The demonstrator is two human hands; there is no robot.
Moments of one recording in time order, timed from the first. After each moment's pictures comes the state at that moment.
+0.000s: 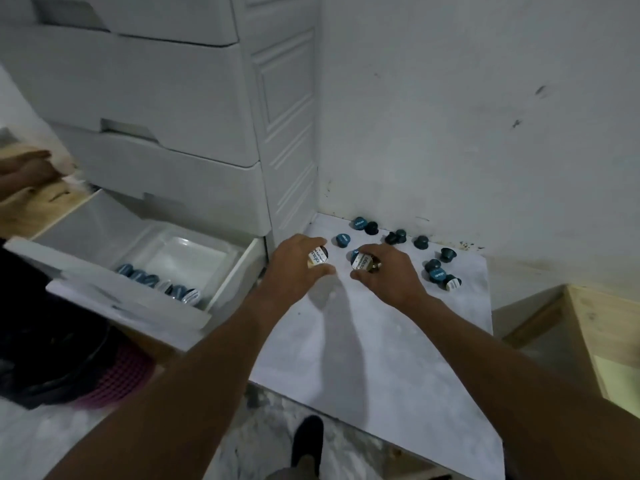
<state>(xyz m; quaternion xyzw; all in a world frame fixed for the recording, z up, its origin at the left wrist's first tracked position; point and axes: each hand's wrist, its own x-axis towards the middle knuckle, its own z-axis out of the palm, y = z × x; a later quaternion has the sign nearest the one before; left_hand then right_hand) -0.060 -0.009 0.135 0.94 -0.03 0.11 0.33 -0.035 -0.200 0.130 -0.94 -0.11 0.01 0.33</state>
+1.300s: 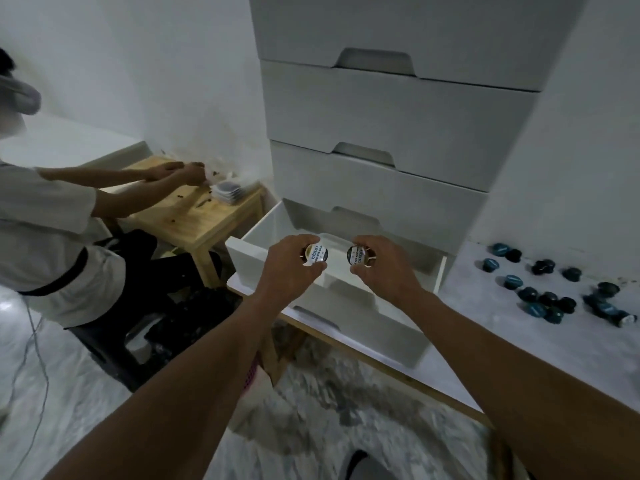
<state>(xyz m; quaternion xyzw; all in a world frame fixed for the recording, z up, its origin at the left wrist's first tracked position) -0.186 0.353 0.177 0.91 0.07 0.18 0.38 -0.125 0.176 0.167 -0.89 -0.21 -0.05 0.40</state>
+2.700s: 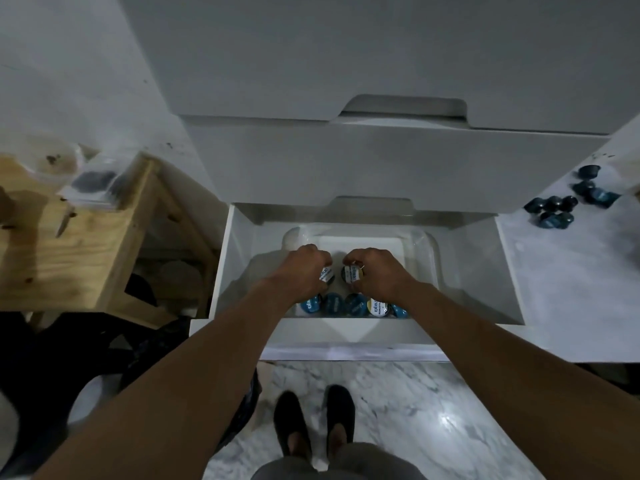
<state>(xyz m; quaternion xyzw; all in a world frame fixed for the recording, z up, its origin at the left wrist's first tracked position) 0.035 0.438 0.066 0.94 -0.23 -0.22 0.15 0.001 0.272 0.062 -0.95 0.01 0.18 0.26</state>
